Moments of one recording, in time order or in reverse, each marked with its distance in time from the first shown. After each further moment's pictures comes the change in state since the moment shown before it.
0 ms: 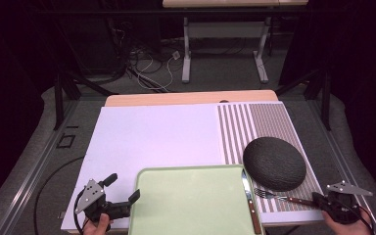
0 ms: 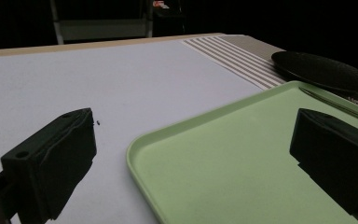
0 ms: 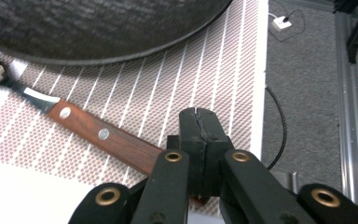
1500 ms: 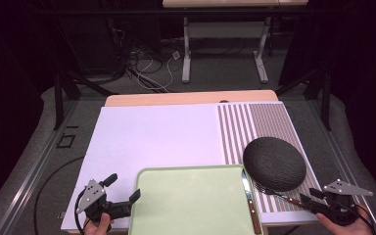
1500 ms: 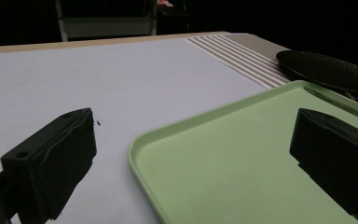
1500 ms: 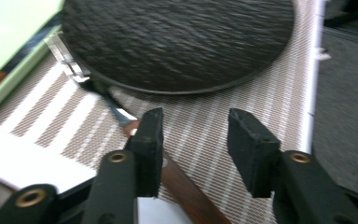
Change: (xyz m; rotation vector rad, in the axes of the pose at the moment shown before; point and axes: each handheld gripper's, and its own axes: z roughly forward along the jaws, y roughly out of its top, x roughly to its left) left arm -0.001 -0.001 0.001 0.007 0.014 -0.014; right arm 0.016 0.014 -0.012 -0.077 0.159 -0.103
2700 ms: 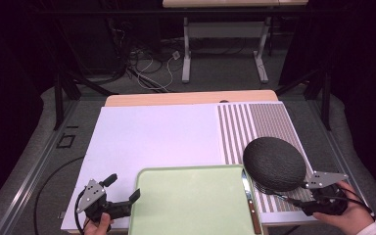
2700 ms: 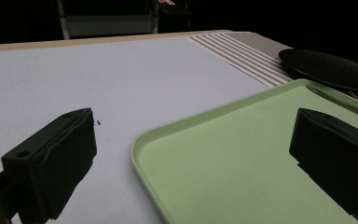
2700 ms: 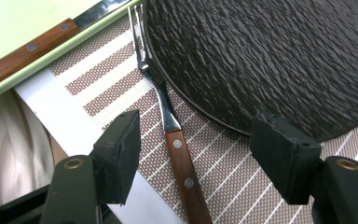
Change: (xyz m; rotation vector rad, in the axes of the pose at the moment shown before) left arm 0.001 0.000 0.000 0.007 0.008 0.005; right arm 0.010 0.040 0.010 0.169 0.182 -0.402
